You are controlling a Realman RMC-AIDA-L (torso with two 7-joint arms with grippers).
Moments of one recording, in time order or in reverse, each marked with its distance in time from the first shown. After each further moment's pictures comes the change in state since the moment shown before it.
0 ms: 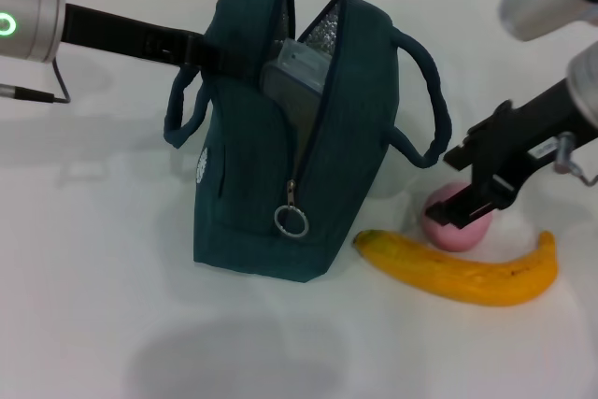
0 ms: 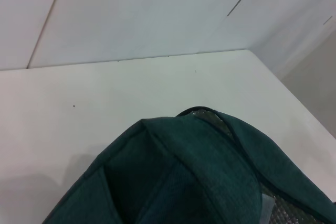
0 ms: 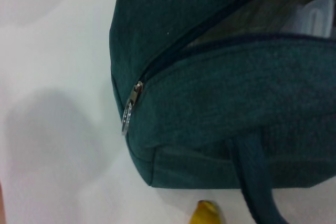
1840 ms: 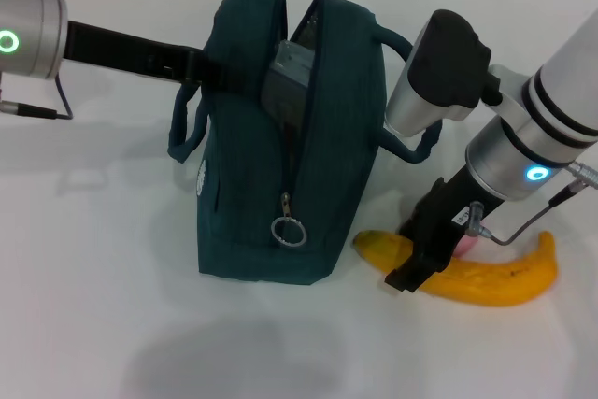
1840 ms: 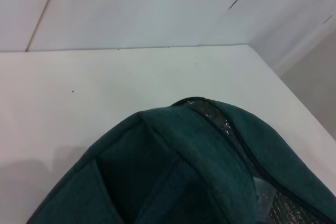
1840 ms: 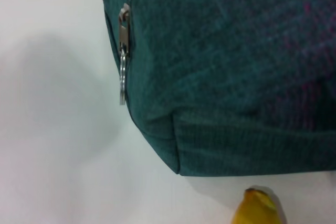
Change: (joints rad) left arm 0.013 -0.005 -0.001 -0.030 0.000 0.000 0.005; right arm 0.144 0.007 -0.278 0.457 0.064 0.281 0.000
